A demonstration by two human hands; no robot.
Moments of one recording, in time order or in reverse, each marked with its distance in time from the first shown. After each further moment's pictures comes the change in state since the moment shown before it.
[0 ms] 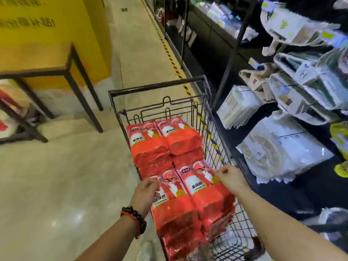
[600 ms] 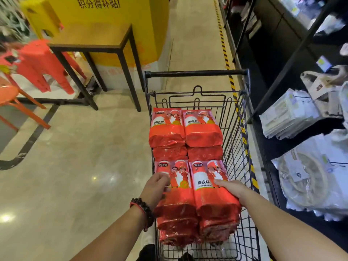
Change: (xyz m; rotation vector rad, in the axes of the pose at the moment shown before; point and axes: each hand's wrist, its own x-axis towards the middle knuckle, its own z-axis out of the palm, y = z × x) left_hand -0.032 -0.010 0.053 -0.212 0.177 -0.130; right_hand 0.045 0.022 0.015 0.241 -0.651 0.304
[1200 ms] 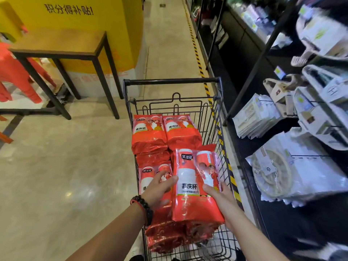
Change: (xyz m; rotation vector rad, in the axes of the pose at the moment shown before) left_hand -0.003 0.014 0.028 -0.109 -0.345 -0.105; right_hand -0.114 0.023 0.030 0.489 0.072 -0.340
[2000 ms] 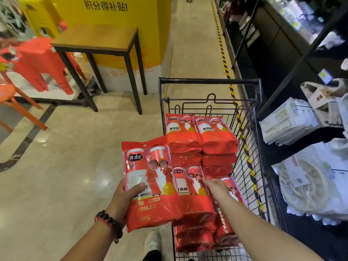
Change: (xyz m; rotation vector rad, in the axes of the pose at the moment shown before) left_hand -0.054 -0.005 -0.174 -0.232 0.204 0.261; right_hand 0.088 0.015 0.124 -0.454 0.113 0.110
